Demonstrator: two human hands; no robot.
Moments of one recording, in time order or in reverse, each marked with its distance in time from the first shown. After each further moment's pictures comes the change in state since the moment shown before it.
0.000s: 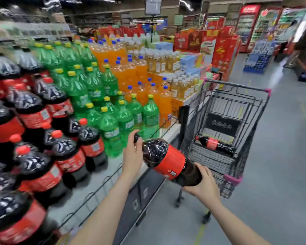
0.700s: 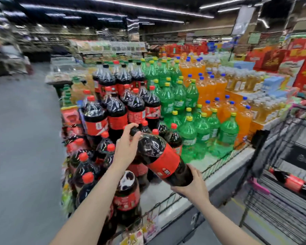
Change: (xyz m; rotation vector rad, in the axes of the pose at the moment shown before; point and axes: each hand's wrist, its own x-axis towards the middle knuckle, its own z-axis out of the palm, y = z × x) left_hand 0.000 -0.045 -0.330 0.182 0.274 0.075; right_hand -0.062 -0.242 0.193 0.151 -0.266 -0.296
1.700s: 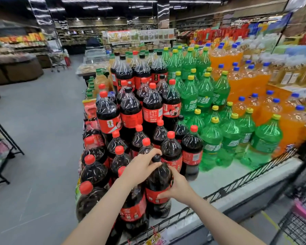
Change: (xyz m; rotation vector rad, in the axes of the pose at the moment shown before) left_hand 0.006 -0.051 0.035 0.482 -0.444 0.015; right_hand 0.085 -0.019 0.068 0.187 -0.585 -0.219
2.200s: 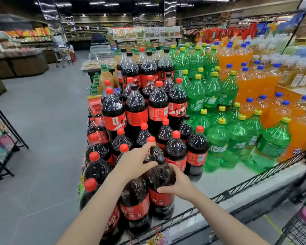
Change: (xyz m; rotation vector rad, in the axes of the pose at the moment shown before) left_hand -0.006 -0.016 -0.031 0.151 -0.076 -0.123; right_hand 0.009 -0.014 0.002 0.003 -0.028 0.065
